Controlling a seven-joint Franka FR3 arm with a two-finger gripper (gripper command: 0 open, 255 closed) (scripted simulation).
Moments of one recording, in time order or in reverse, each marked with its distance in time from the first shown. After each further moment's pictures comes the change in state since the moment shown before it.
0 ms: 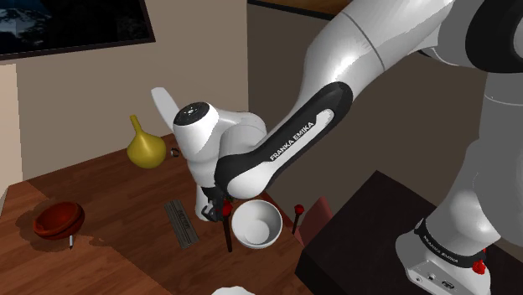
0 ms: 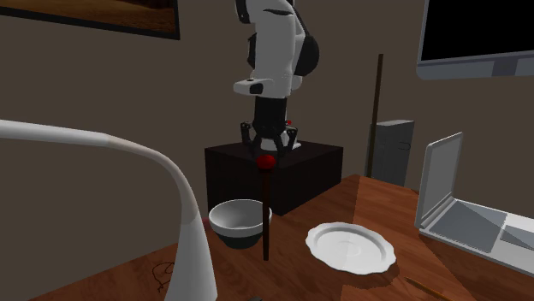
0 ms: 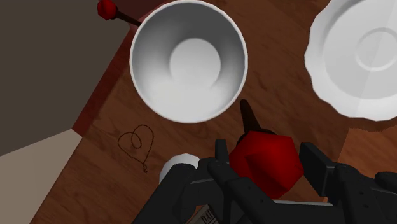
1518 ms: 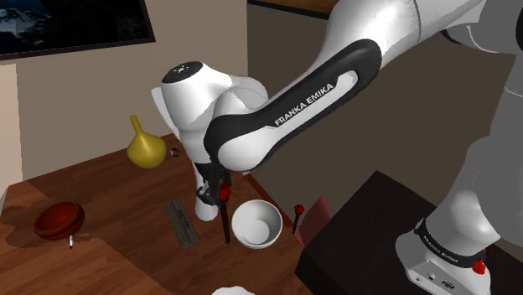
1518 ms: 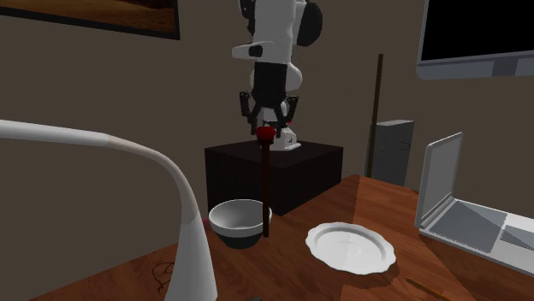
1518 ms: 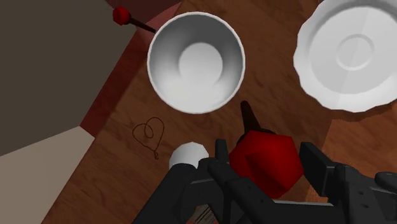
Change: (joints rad) arm -0.022 -0.118 0.031 0.040 0.068 -0.149 -0.053
